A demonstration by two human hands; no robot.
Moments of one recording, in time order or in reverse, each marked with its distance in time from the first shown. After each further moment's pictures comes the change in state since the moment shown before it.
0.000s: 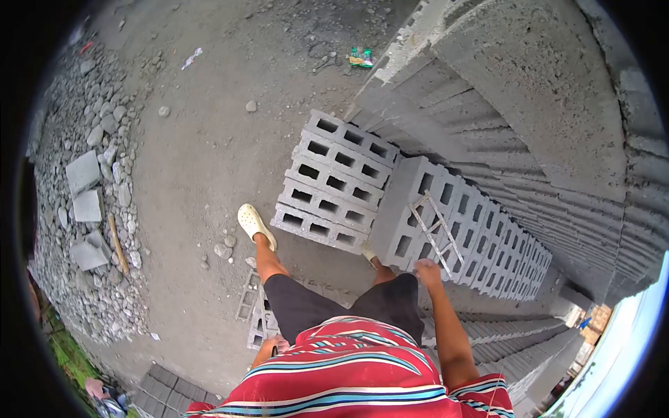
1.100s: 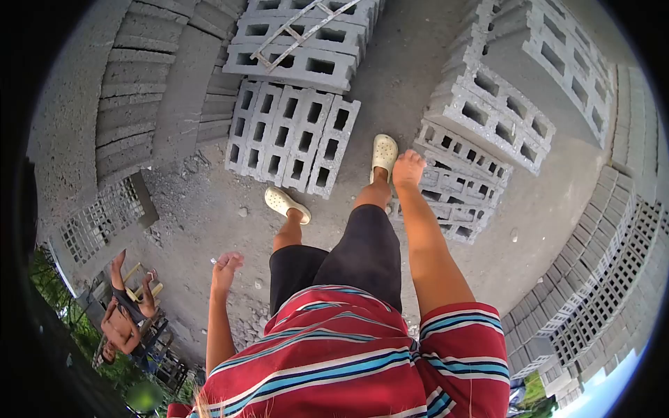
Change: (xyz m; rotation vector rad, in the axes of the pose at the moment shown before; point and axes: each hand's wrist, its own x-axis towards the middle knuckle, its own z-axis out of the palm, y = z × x) left_hand -0.340 0.465 0.047 1.786 0.233 0.957; right_hand -0.139 0.077 0.353 -0.212 0.387 0.690
